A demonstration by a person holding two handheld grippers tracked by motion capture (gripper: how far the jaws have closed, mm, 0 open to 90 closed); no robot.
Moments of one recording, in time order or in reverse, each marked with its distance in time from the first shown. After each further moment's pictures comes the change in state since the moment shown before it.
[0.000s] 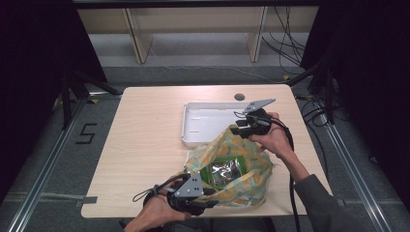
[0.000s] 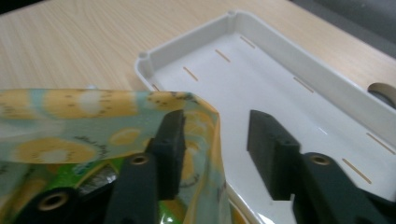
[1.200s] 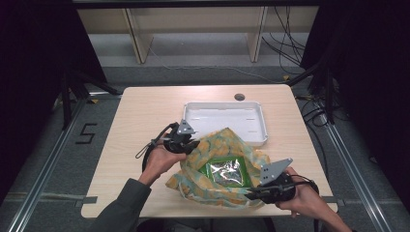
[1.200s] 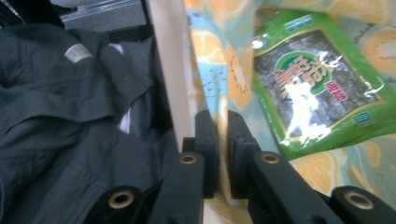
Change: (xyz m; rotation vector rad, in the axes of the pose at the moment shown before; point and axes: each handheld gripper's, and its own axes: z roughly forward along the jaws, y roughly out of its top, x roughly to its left) left arm 0.131 0.018 0.007 0.147 0.372 -0.210; right arm 0.095 -0.109 -0.065 0.159 0.360 -0.265
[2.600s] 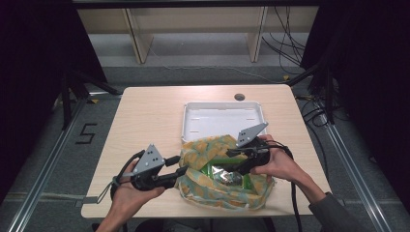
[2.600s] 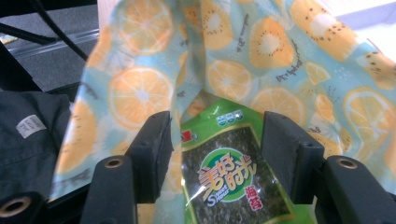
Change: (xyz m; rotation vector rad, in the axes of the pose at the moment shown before) left arm -0.063 -0.055 -0.110 -0.254 -0.050 -0.062; right arm -0.062 0.079 0.020 -0.059 -0.029 0.029
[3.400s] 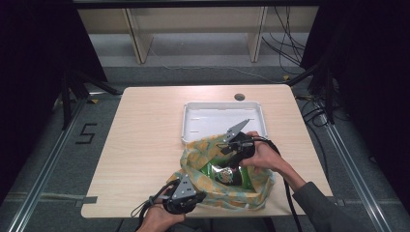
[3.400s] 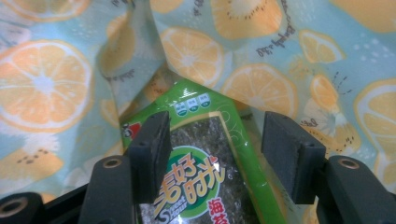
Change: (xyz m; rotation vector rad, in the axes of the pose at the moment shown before) left arm -0.039 -0.076 0.088 0.194 -0.155 0.050; right arm -0.041 -0.005 0.051 0.128 0.003 0.039
